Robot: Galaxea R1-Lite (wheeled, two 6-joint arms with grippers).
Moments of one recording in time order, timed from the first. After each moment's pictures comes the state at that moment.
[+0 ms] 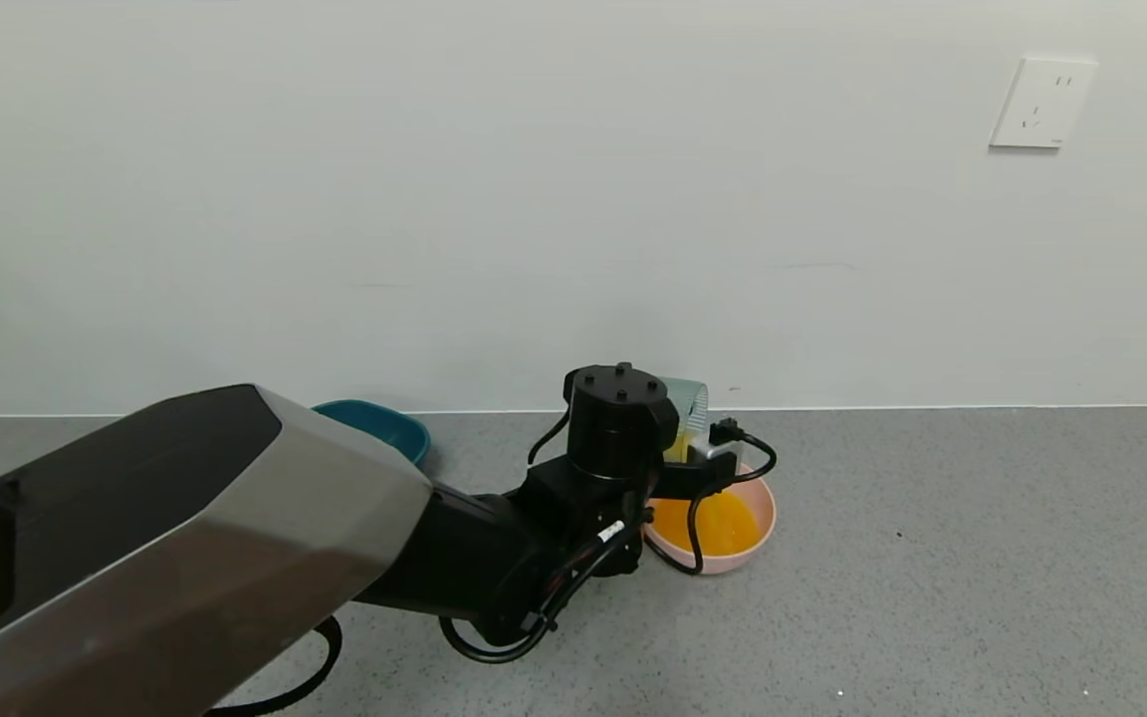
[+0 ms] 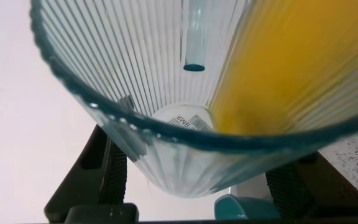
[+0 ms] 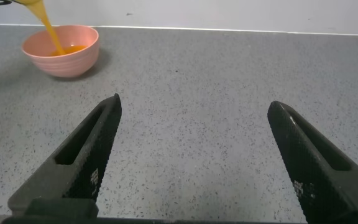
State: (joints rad) left arm -0.78 2.20 -1.24 -0.79 0.66 1.45; right arm 0.00 0.00 0.00 0.00 0.00 0.01
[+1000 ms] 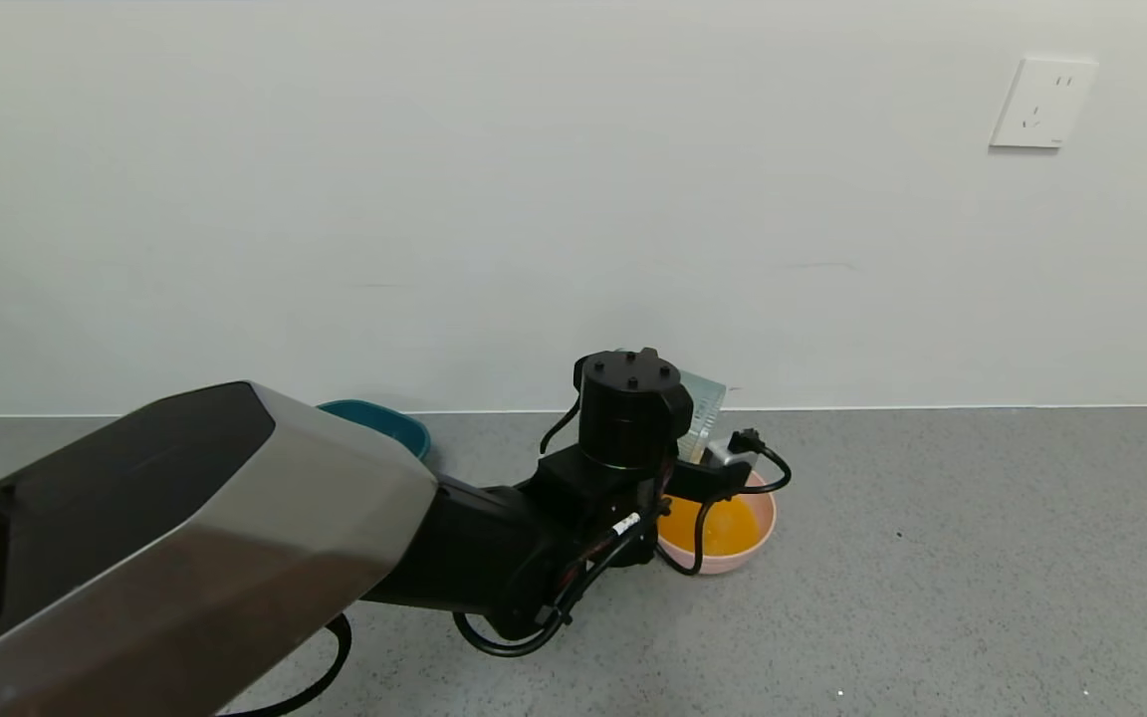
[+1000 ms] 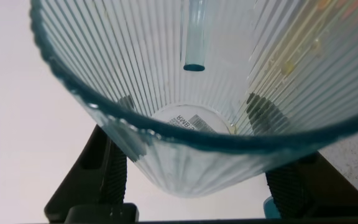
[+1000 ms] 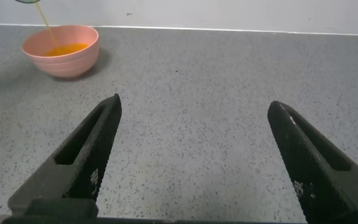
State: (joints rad) left arm -0.80 2.20 -1.29 -0.79 0.66 1.69; right arm 0.00 0.00 0.00 0.00 0.00 0.01
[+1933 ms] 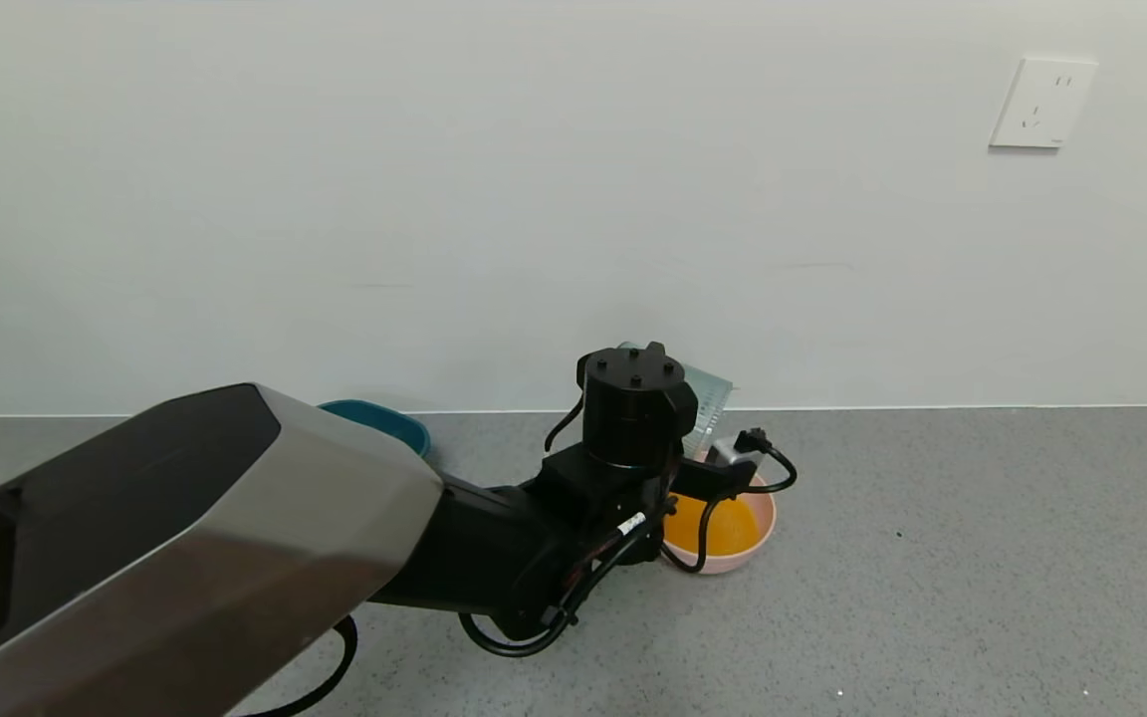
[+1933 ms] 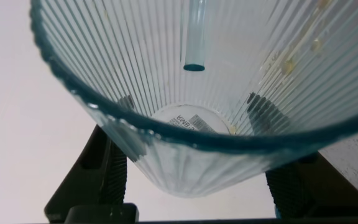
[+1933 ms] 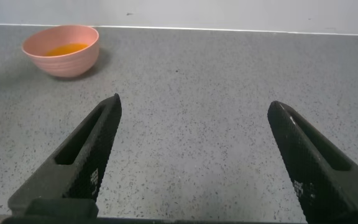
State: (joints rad) left arm -0.80 2.21 -1.30 -0.83 0.66 1.74; right arm 0.00 0.00 0.00 0.00 0.00 0.01
